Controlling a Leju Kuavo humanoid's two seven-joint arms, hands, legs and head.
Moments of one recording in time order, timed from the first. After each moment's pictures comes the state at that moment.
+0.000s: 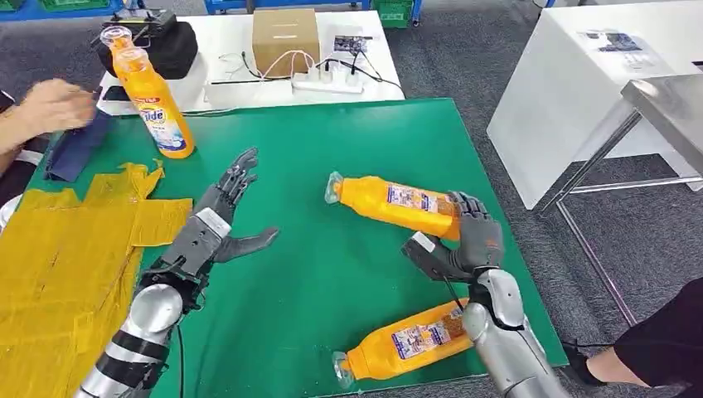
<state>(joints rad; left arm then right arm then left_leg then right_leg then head) -0.36 0.01 -0.35 -1.37 -0.19 -0.12 -0.28 -0.21 -0.10 0.12 -1.06 1.03 -0.48 -0.12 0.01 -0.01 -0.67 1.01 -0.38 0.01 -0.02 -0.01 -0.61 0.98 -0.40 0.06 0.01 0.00</state>
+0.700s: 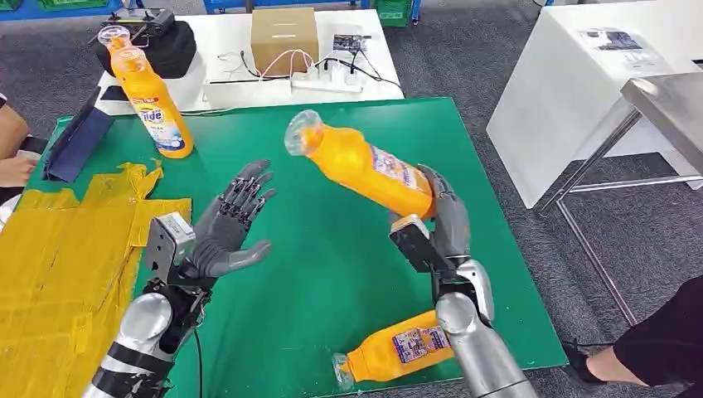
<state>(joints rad) -0.30 -0.01 -0.35 -1.43 0.05 -0.26 -0.29 -0.21 0.05 0.20 -1.24 0.70 -0.32 -0.28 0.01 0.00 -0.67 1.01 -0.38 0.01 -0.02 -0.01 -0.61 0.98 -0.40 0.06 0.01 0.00</state>
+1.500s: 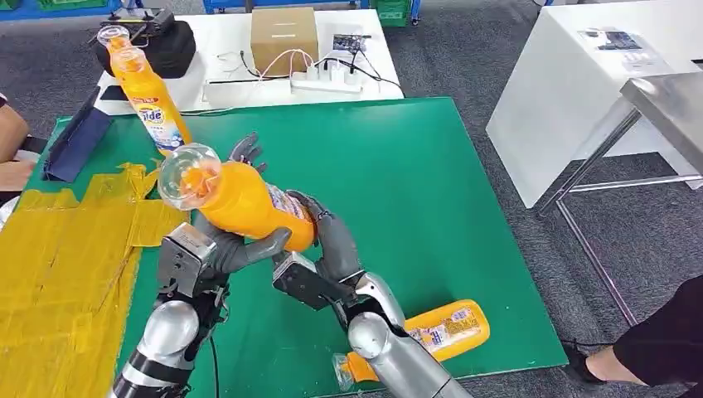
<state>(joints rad) -0.30 -0.07 -0.43 -1.51 -0.16 0.04 -0.35 -0.28 0.20 0.54 -1.09 0.63 -0.24 -0.29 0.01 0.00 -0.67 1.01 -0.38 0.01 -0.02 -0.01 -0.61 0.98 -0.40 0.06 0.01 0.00</state>
